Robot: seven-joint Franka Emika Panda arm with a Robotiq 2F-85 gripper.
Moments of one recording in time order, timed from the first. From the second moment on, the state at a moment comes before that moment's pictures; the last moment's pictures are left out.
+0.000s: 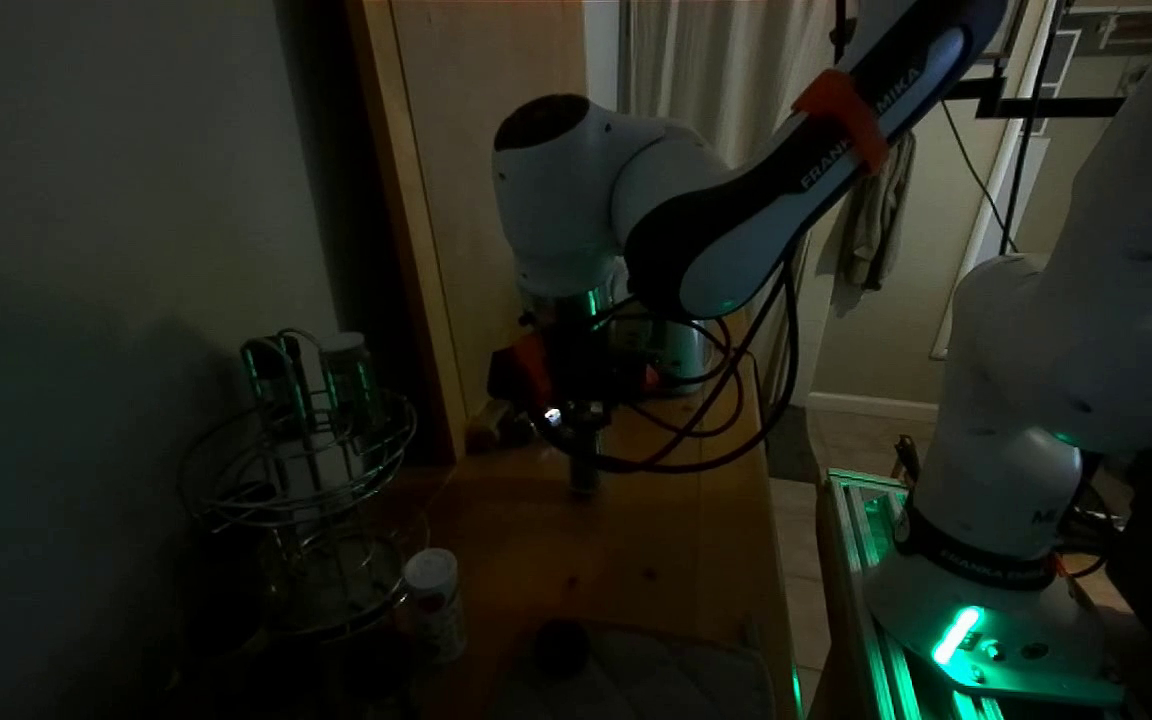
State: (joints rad) arm -0.04 -0.25 0.23 -2.59 -0.46 2.24 1.91
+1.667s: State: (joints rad) arm 0.01 -0.32 0.19 -2.54 -0.44 2.21 1.84
